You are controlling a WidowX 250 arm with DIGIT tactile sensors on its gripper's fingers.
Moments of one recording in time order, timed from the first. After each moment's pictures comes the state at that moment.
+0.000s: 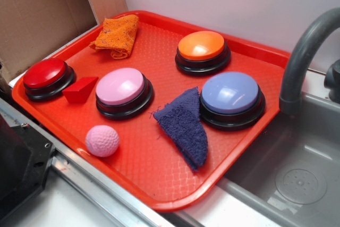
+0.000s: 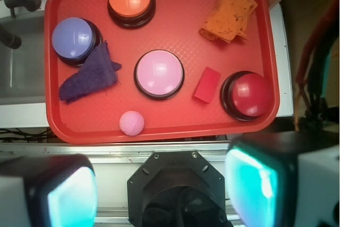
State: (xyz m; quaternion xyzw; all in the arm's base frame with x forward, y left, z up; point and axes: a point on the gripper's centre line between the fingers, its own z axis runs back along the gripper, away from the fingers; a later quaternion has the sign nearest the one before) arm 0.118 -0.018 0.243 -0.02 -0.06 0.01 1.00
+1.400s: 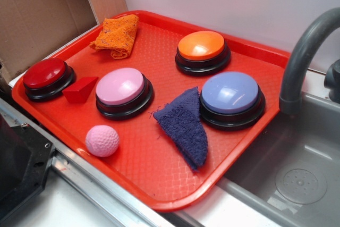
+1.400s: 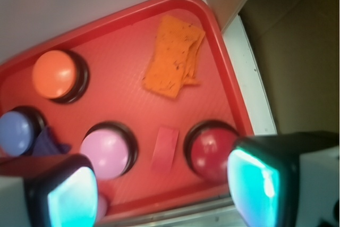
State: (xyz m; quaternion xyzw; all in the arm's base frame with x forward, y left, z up) arm 0.226 0.111 0.191 -0.06 -0.04 0.14 0.99
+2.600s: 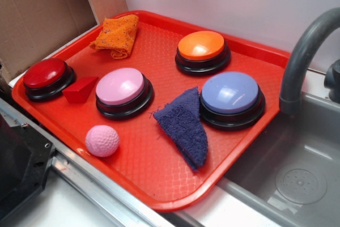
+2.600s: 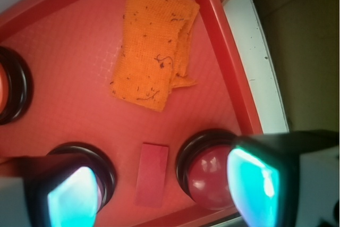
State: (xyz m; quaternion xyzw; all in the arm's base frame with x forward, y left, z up) arm 0.250 0.104 0.130 -0.03 0.04 0.17 0.98
